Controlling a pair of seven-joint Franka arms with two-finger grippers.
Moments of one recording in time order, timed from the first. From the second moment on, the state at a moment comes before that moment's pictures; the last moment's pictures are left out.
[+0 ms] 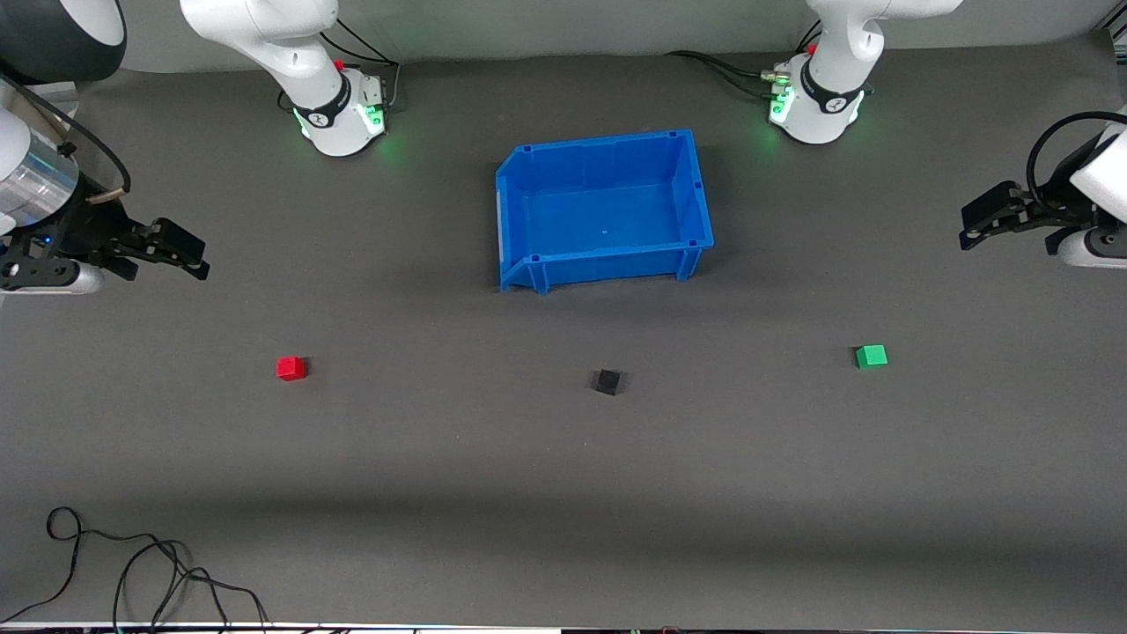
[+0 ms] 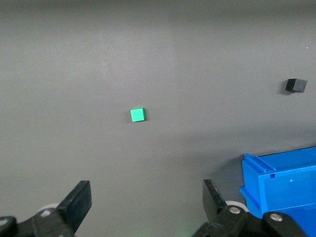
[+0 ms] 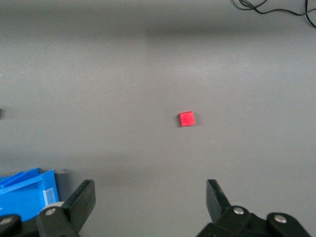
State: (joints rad) left arm -0.10 -0.01 0.05 -1.57 -0.01 1.55 0.03; right arm 0.07 -0.04 0.01 -1.69 0.00 1.68 0.12
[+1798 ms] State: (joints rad) left arm -0.10 0.00 0.06 -1.56 -0.01 1.55 0.03; right arm 0.07 0.20 -0.13 -2.03 0.00 2.13 1.26
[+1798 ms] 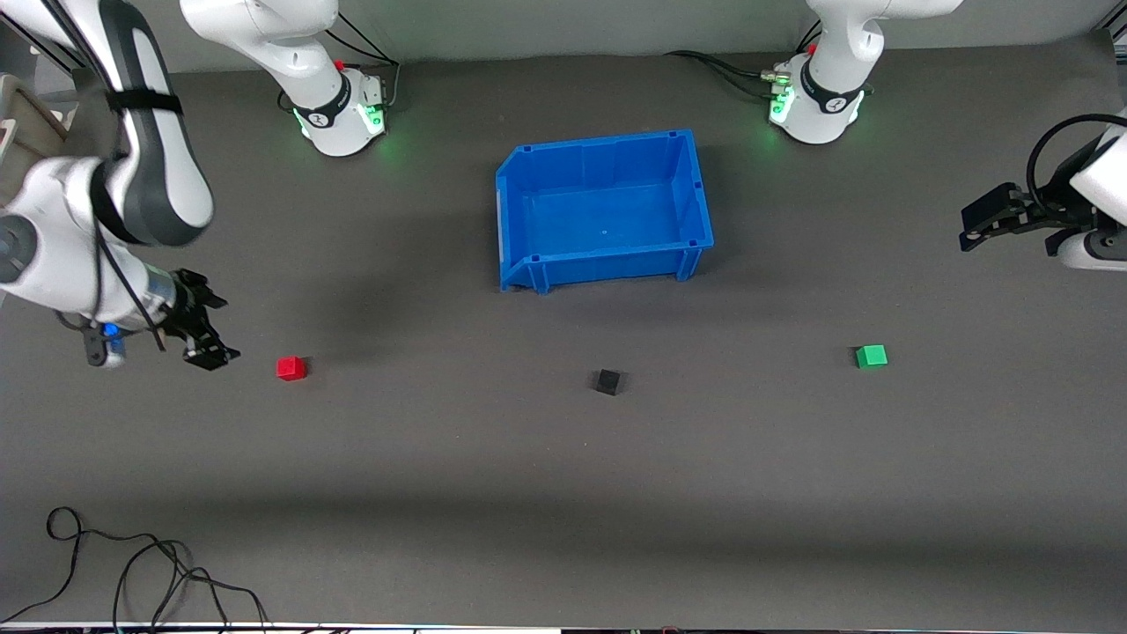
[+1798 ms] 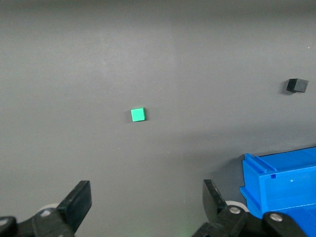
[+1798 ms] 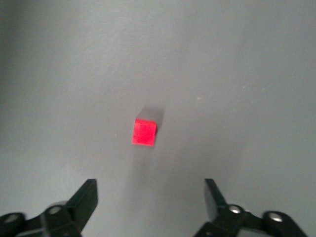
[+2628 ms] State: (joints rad) left arm -0.02 0.03 0.07 -1.55 -0.09 1.50 -0.95; right arm 0.05 0.44 -0.13 -2.02 0.04 2.29 1.33
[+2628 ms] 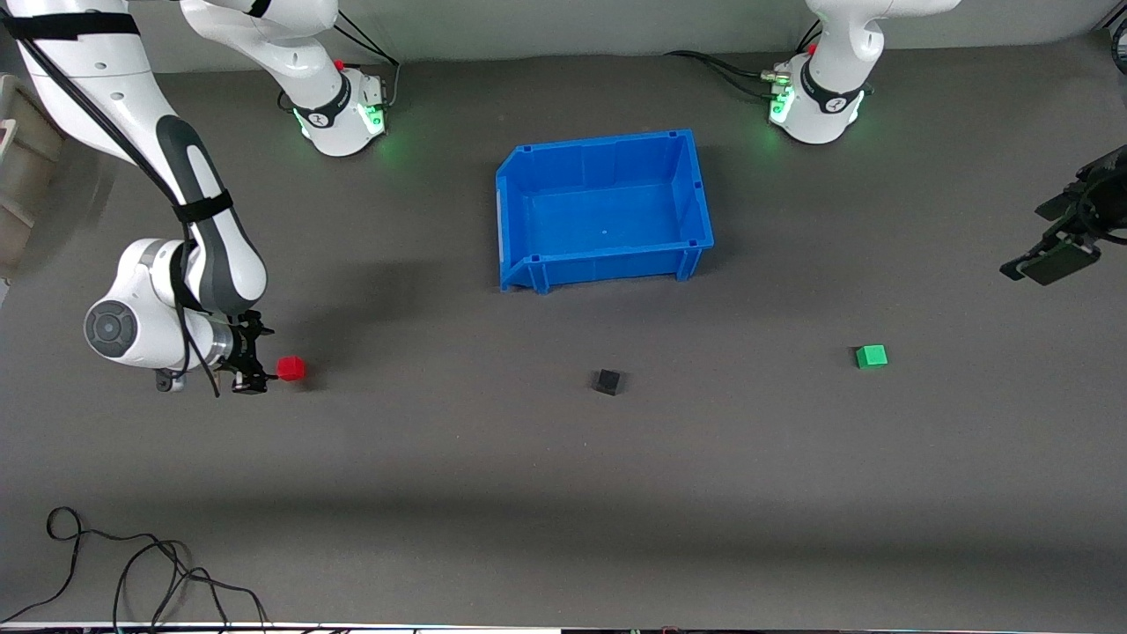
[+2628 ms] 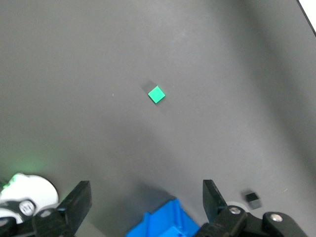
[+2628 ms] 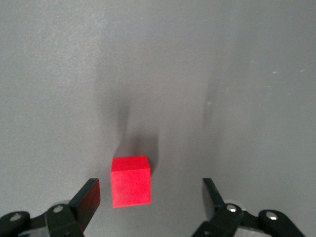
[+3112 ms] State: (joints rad) left arm 0.03 0.10 0.08 -1.58 -0.13 1.54 -1.18; right arm 0.07 0.49 -0.13 -2.02 0.04 2.39 1.33
